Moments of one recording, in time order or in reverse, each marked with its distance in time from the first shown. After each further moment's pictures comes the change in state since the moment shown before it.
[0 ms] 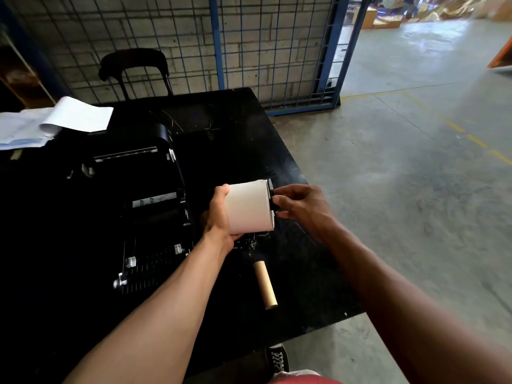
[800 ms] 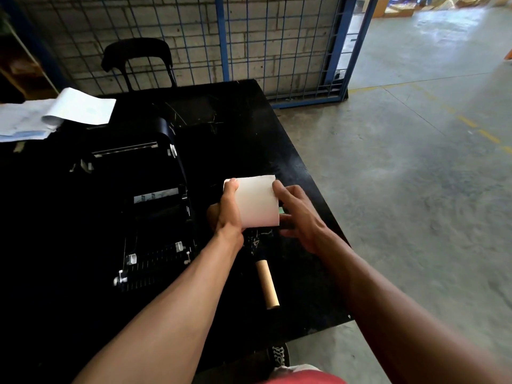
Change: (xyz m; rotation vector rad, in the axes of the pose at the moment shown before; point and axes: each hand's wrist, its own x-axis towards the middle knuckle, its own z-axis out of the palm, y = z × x) left_hand 0.006 -0.005 0.018 -0.040 0.186 0.050; right_hand -0.005 0.002 0.020 0.165 -0.115 0.324
